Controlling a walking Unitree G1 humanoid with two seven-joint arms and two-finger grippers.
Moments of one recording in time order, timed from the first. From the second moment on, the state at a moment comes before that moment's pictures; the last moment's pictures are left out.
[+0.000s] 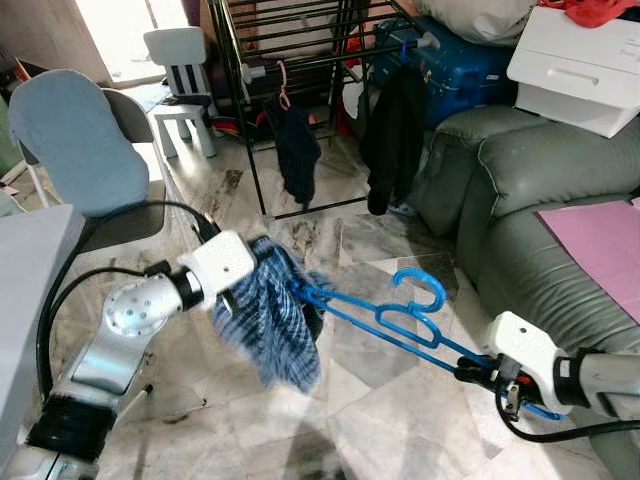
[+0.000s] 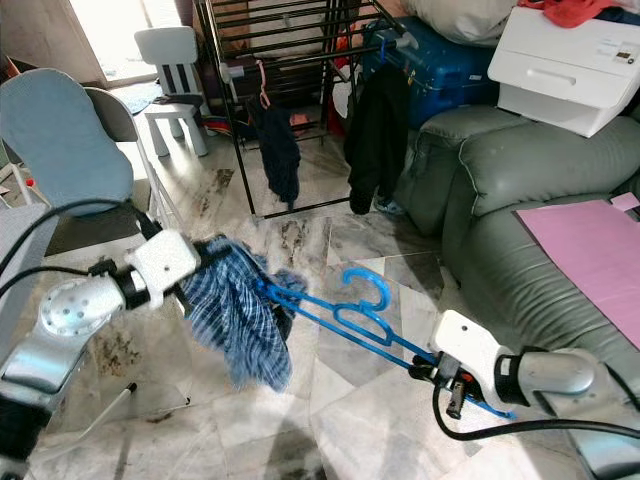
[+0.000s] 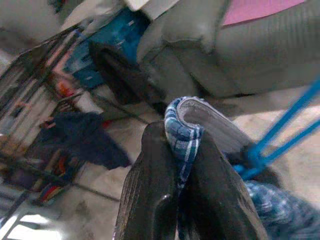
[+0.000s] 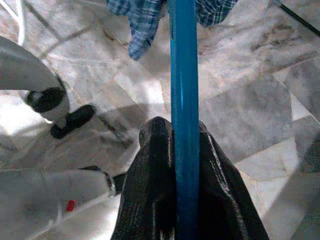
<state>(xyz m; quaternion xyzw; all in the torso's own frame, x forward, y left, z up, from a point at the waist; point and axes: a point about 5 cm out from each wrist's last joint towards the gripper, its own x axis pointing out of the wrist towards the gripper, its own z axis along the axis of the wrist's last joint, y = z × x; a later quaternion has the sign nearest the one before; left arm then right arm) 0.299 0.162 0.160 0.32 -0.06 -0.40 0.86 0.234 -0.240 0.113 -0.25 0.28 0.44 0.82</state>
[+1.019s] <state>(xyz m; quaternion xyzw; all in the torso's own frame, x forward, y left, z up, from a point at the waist) 0.252 0.095 0.163 0.23 -0.10 -0.51 0.82 0.313 -0.220 0.125 -0.03 0.17 0.18 0.97</state>
